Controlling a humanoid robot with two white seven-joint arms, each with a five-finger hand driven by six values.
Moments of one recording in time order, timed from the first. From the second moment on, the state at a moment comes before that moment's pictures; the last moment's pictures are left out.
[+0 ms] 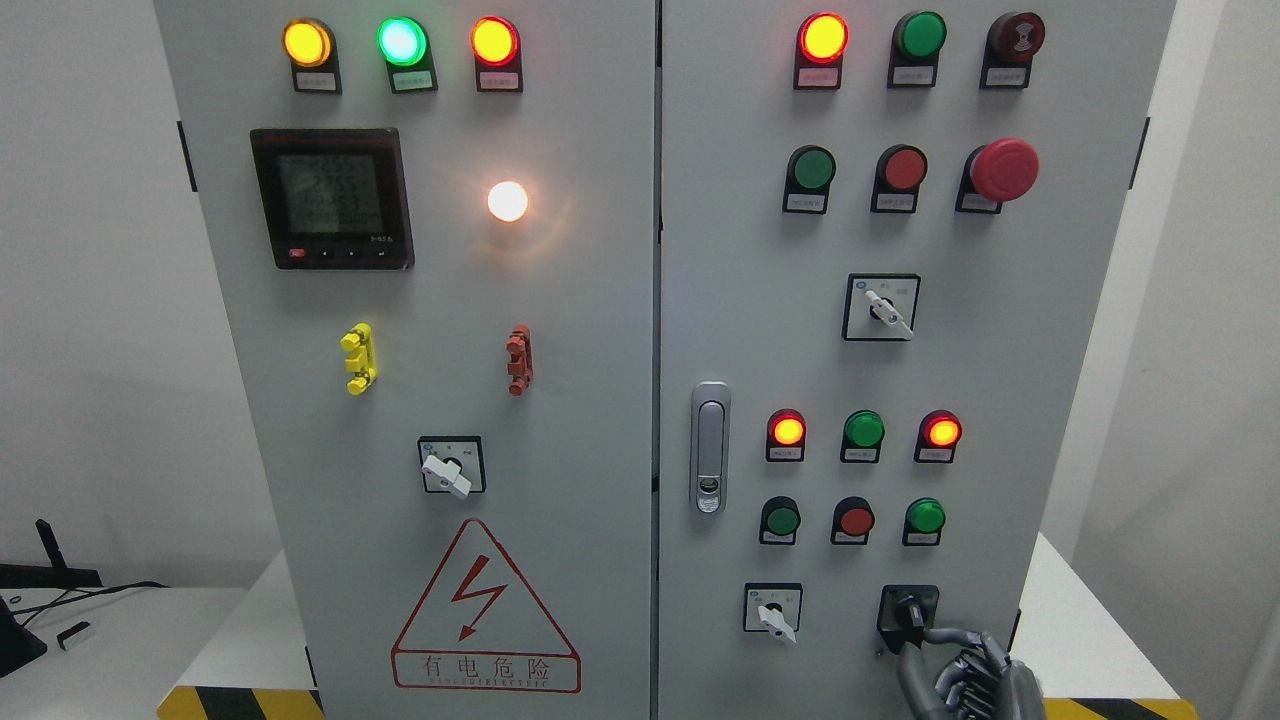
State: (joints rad) left arm -0.04 -0.09 0.10 0.08 0.00 -0.16 0.06; right arm -0.15 0.08 -0.04 -1.70 0.19 0.15 -0.22
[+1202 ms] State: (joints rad) left arm -0.04 -0.09 0.10 0.08 0.00 -0.16 0.06; right arm -0.16 0.08 -0.01 -1.70 0.19 0.15 -0.22
